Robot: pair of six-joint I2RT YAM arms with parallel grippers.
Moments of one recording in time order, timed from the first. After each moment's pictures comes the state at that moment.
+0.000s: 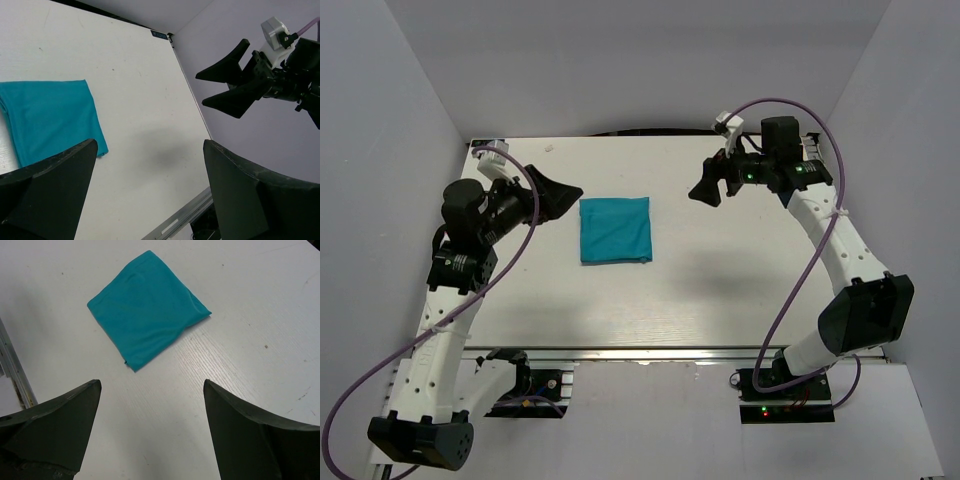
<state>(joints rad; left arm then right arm) -0.13 0.92 1.08 -0.30 0.48 -0.63 0.26 1.52 1.49 -0.59 -0.74 -0.28</state>
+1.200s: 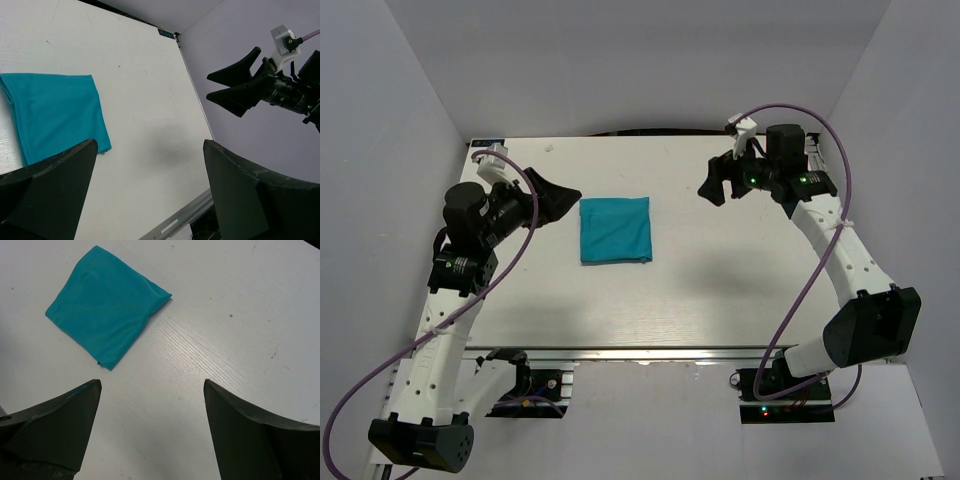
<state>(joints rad) -0.13 0.89 1.05 -0.32 0.45 -0.64 0.25 1.44 1.40 -0.52 -0.52 -0.17</state>
